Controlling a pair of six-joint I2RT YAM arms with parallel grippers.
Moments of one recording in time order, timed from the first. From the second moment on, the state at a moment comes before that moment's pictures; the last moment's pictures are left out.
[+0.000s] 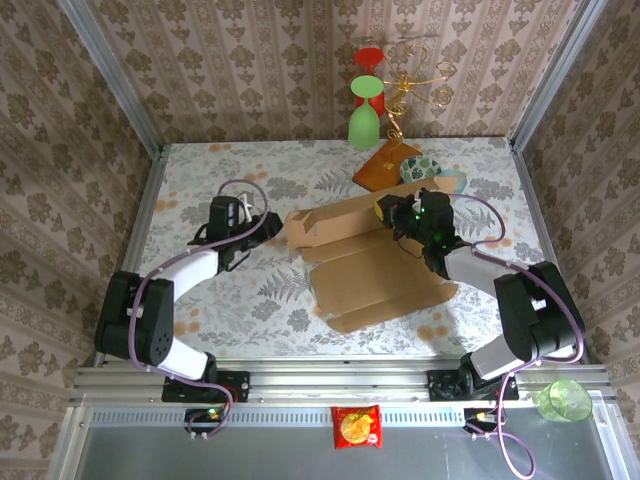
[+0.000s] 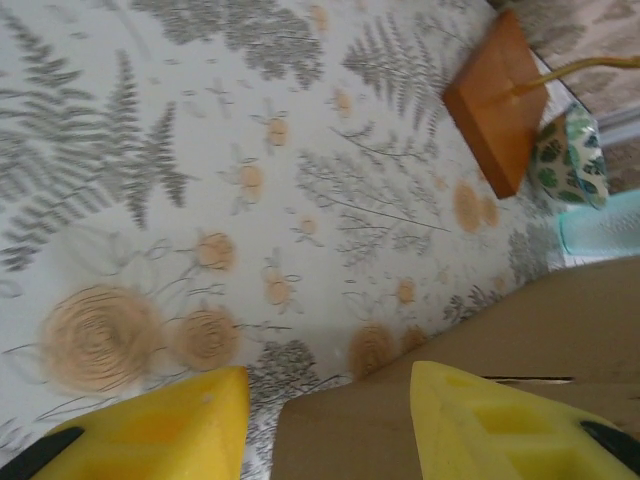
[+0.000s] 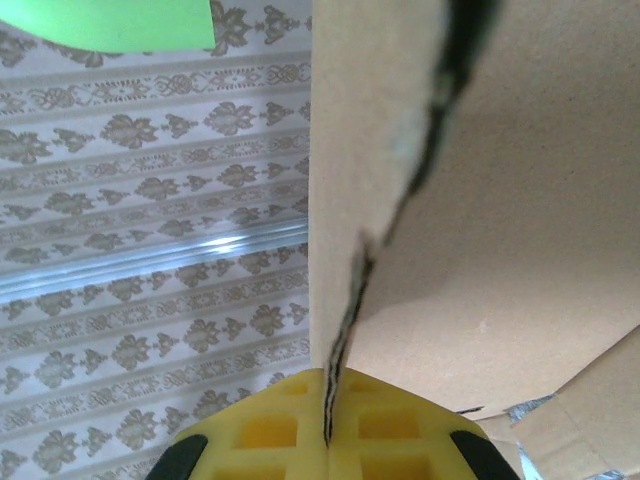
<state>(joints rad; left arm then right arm) -0.30 1.48 0.74 0.12 0.38 -0.66 0.28 1.51 0.70 0.56 -0.35 1.52</state>
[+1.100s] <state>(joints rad) -0.57 1.43 0.65 0.15 0.48 -0.04 0.19 1.55 0.70 0.49 -0.53 1.35</state>
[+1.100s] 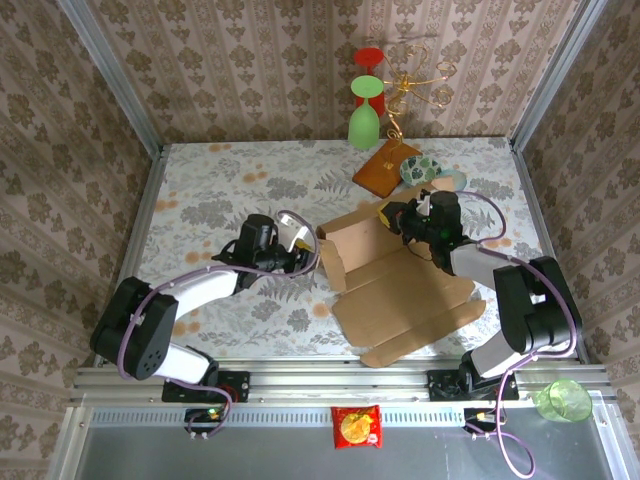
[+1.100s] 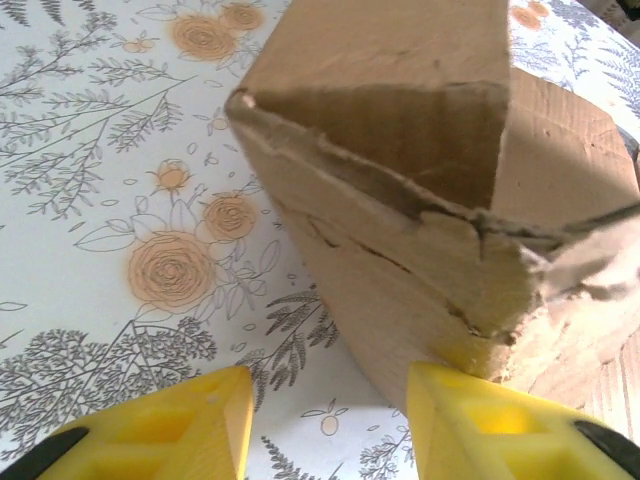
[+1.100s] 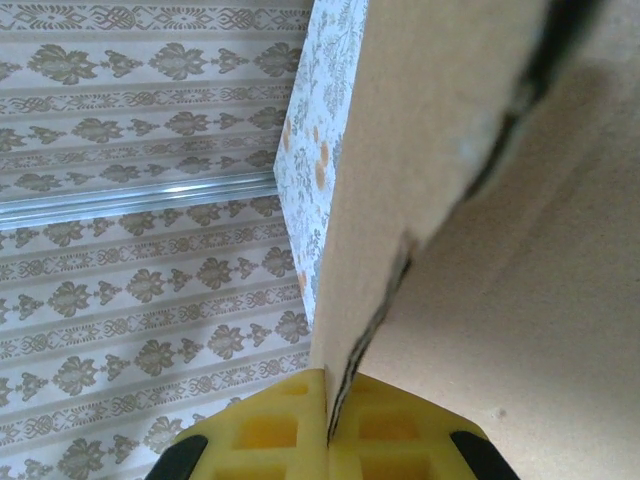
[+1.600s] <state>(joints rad) -0.65 1.40 0.62 0.24 0.40 -0.10 0.19 1.56 0.70 0.50 -0.53 1.36</state>
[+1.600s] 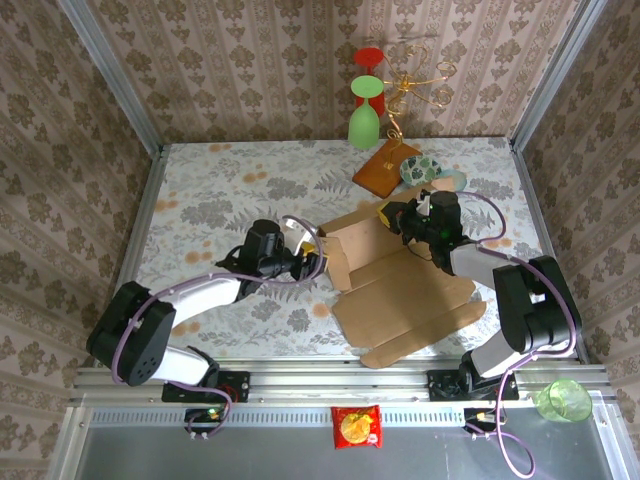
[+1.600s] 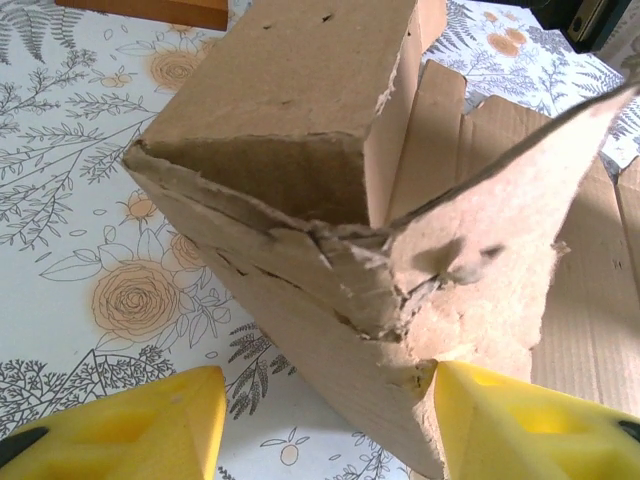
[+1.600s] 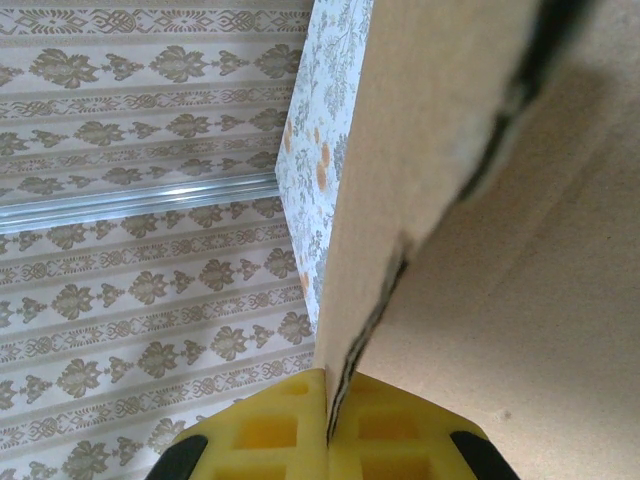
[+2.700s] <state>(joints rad) -0.81 1.47 0.63 0.27 0.03 -0.16 0.17 1.65 0.55 1.02 -0.57 1.46</state>
